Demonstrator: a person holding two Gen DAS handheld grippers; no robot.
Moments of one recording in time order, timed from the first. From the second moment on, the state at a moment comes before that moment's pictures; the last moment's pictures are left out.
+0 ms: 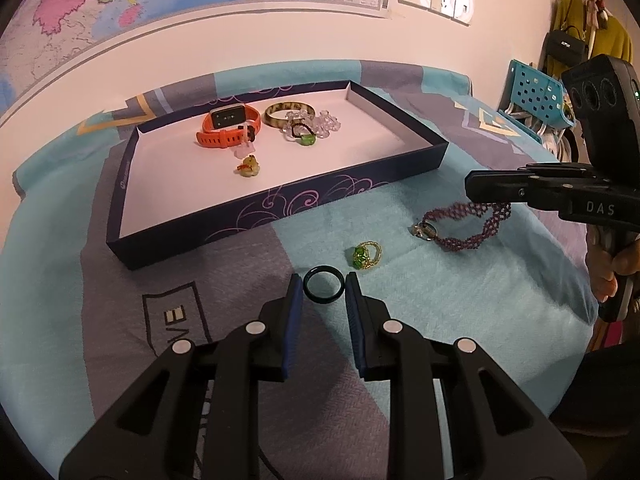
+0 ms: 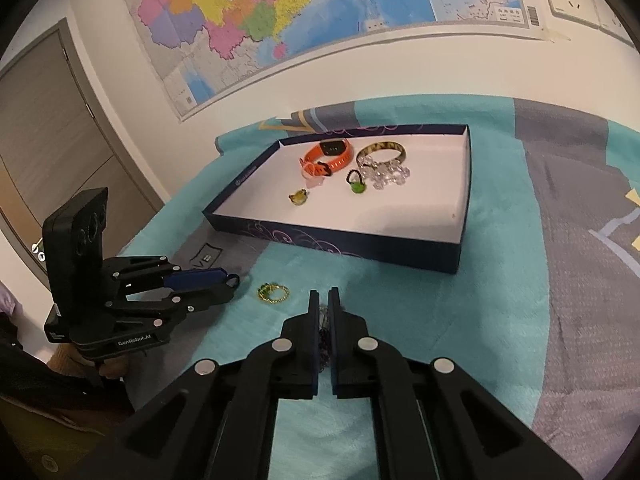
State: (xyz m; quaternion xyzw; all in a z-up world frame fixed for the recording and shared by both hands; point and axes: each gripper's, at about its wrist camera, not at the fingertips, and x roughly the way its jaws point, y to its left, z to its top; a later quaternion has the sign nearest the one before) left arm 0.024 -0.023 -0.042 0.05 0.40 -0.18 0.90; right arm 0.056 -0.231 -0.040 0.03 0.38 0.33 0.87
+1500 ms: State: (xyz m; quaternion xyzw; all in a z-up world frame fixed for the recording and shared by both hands) left arm 0.025 -0.015 -0.043 0.04 0.40 -0.18 0.90; right arm 0.050 -0.217 -0.050 -0.04 0.39 0.29 0.87
